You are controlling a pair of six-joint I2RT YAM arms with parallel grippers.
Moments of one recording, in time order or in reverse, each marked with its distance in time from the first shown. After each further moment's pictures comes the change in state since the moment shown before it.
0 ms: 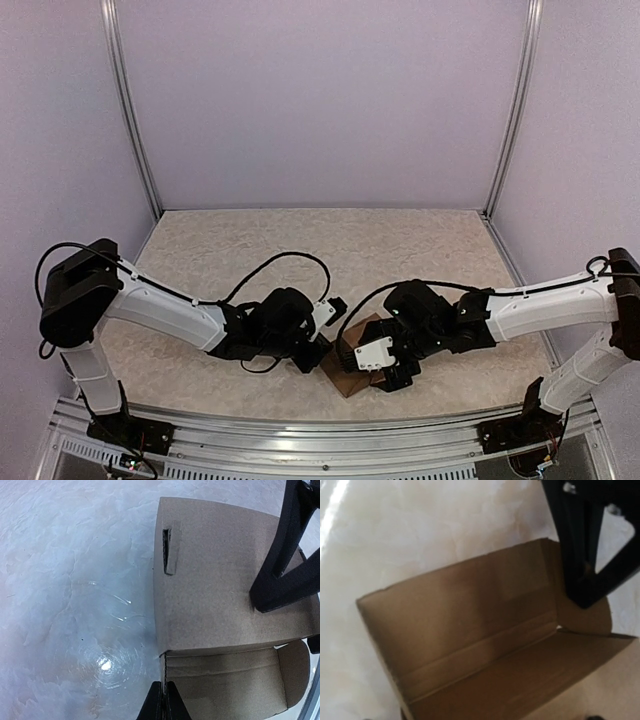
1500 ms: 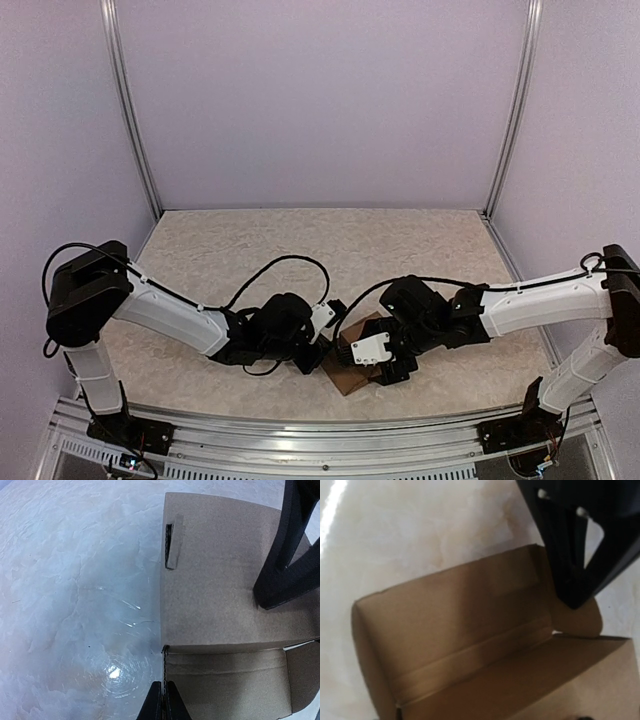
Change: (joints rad) left arm -0.002 0.035 -0.043 0.124 -0.038 0.043; right arm -0.022 0.038 0.037 -0.020 -0.001 0.012
